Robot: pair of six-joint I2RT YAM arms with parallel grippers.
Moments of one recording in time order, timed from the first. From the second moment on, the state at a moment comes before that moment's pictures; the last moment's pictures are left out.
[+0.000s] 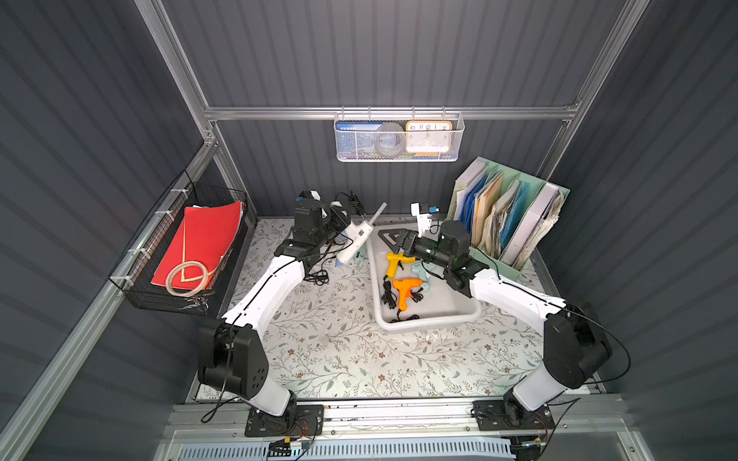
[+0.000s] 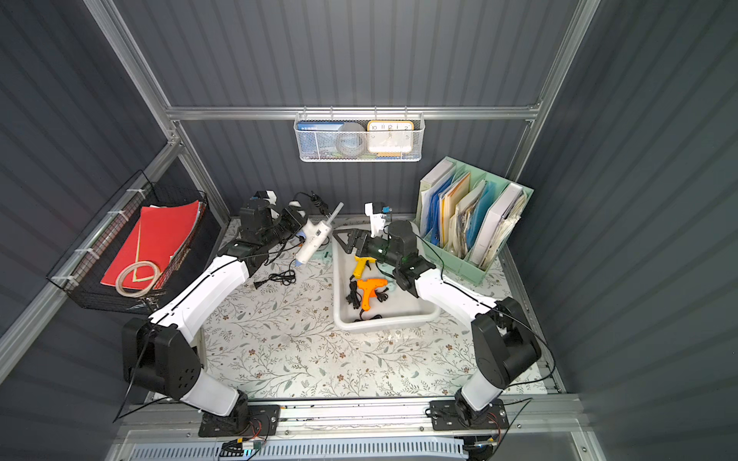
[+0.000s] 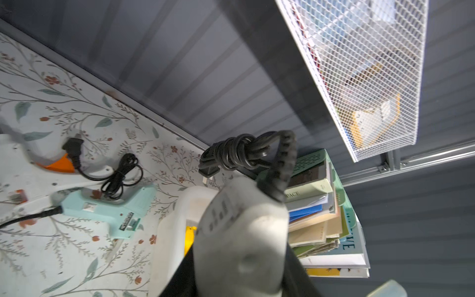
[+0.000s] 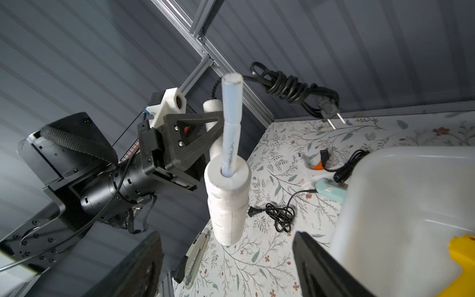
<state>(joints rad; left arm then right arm) -0.25 1.57 1.36 -0.07 0.17 -0.88 0.54 1.63 1.17 0.43 -0.48 0.74</state>
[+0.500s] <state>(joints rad) -0.30 1.64 1.42 0.03 0.28 -0.94 0.56 1.71 1.26 0.45 -0.47 0.72</state>
